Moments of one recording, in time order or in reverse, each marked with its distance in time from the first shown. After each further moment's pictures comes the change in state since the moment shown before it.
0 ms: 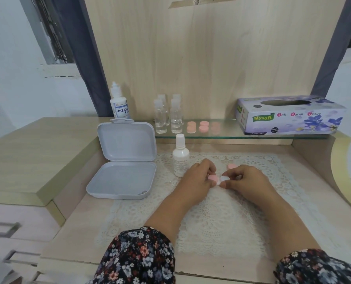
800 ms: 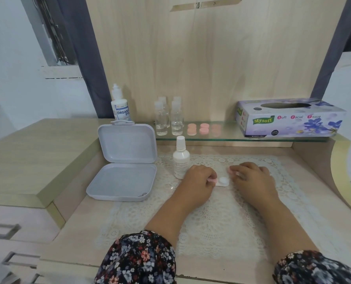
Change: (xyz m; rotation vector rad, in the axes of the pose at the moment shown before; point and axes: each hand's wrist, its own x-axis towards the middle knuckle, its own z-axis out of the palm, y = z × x) left_hand -0.001 -0.003 0.002 0.170 0.077 0.122; right_hand 0.007 0.013 0.006 -0.322 0.192 -0.006
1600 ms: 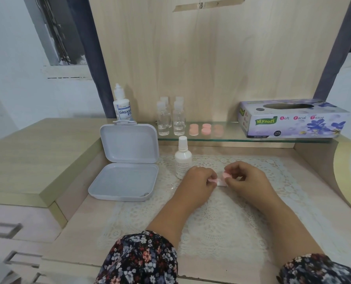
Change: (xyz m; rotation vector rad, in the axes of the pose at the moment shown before) left_hand -0.002 0.000 -0.002 -0.021 0.036 -0.068; right_hand -0.005 -0.010 -0.002 0.565 -0.049 -0.083
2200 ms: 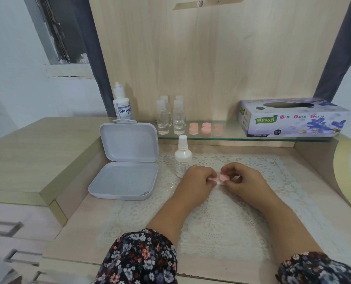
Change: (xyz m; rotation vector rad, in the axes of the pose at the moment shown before) left_hand 0.000 0.000 -0.001 -0.010 -0.010 -0.007; right_hand 0.001 0.005 0.000 -0.042 -0.097 -0.069
